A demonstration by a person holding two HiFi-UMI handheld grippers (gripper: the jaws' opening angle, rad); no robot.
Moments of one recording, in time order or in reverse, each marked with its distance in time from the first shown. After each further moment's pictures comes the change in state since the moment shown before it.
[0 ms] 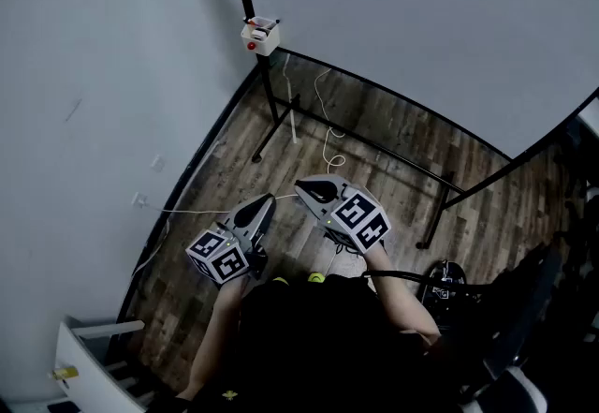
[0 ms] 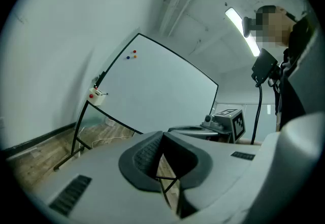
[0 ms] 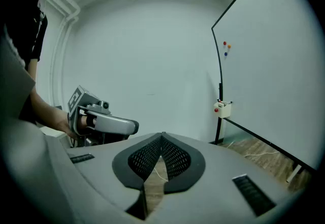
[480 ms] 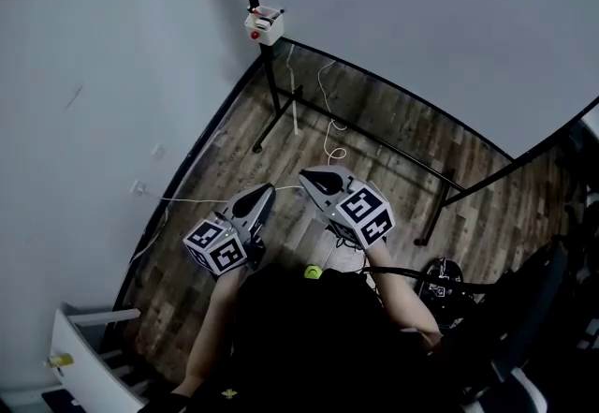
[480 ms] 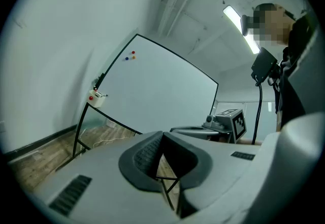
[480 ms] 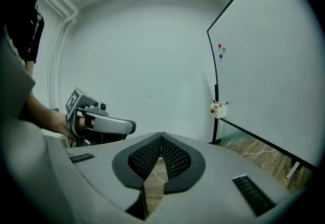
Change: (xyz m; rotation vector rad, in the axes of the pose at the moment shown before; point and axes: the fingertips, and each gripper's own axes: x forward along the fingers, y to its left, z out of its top) left arm 0.004 -0.005 0.003 0.030 -0.003 0.004; right arm -0.012 -0.010 0.002 0.017 -0.031 -0.041
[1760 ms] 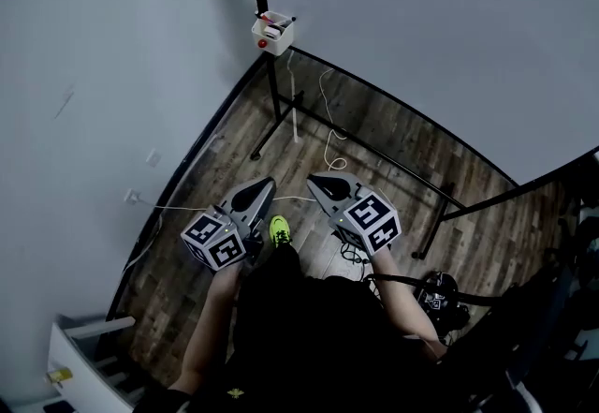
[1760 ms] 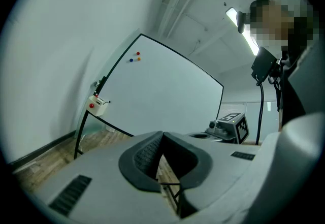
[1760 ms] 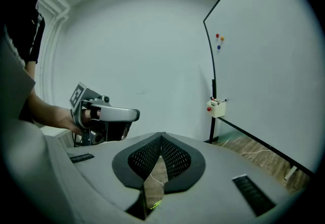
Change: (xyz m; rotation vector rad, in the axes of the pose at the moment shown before) left arm 0.038 0.080 0.047 0.020 -0.016 -0.023; right arm 0.063 -0.053 0.008 0.017 0.052 -0.026
